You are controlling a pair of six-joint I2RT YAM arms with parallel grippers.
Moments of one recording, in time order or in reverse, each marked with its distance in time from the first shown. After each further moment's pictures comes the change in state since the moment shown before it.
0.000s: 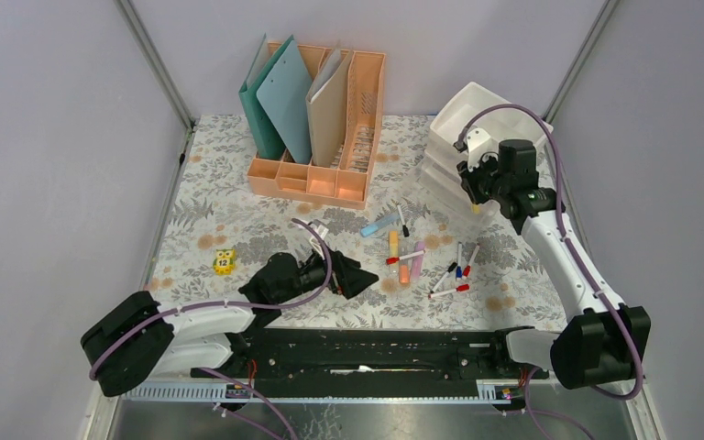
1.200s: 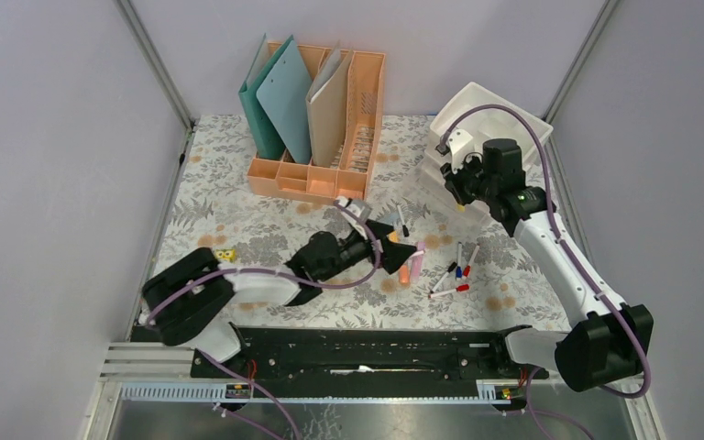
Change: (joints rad) left arm -0.086 0.484 0.372 0.261 -0.130 0.264; right arm 0.117 0.003 0.041 0.000 0.000 0.000
